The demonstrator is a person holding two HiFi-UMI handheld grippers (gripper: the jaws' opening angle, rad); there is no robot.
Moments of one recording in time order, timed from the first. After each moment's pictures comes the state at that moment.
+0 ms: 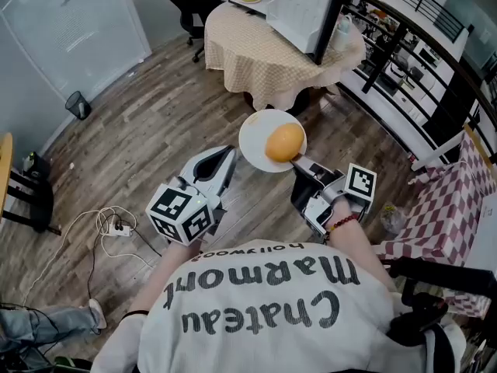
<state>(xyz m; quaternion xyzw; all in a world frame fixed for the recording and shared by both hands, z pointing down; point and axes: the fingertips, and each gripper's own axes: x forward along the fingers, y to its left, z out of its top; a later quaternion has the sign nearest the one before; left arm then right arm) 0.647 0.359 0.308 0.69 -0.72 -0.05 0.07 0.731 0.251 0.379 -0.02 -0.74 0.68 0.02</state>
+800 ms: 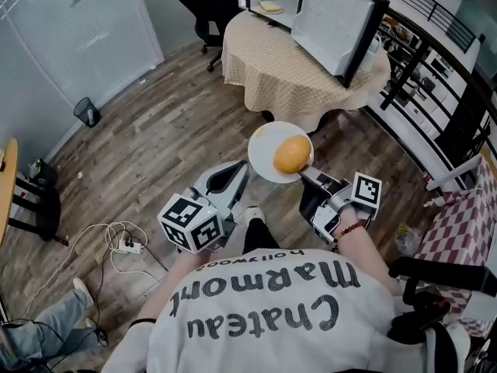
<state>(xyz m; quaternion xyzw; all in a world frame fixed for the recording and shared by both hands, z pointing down) 0.509 0.345 0.337 0.70 -0.70 -0.08 0.11 0.586 0.234 0.404 -0.01 -0.74 0.68 0.05</state>
